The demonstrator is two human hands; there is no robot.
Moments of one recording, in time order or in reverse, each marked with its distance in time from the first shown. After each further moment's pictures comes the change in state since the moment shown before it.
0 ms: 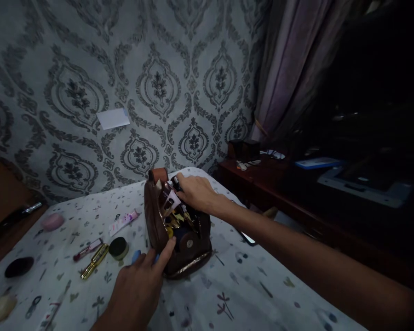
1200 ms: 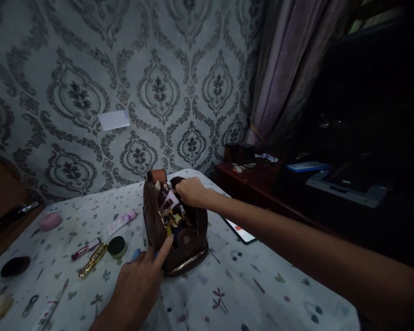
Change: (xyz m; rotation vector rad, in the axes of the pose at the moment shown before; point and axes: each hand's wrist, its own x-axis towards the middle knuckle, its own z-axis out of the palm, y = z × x) left_hand -0.001 0.005 -0.001 -0.004 0.021 -0.015; right_hand 0.016 0.001 0.005 -0.207 -0.175 -0.203
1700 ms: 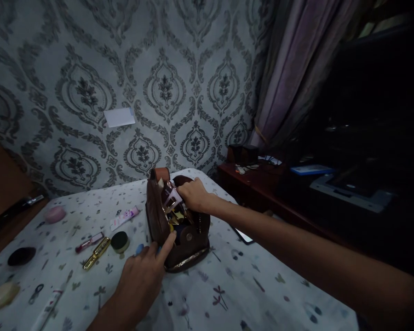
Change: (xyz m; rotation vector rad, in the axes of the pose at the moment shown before) left_hand 0.001 -0.004 0.009 0.004 0.084 0.033; right_hand -0.004 -0.015 0.001 0.004 -0.048 0.051
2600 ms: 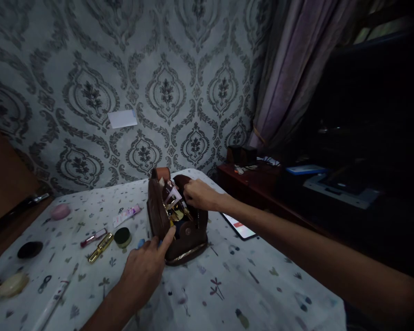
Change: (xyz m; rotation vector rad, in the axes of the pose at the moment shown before) left_hand -0.002 0.001 -0.001 0.003 -0.037 -0.020; right_hand -0.017 0.021 0.007 0.088 0.110 -0.160
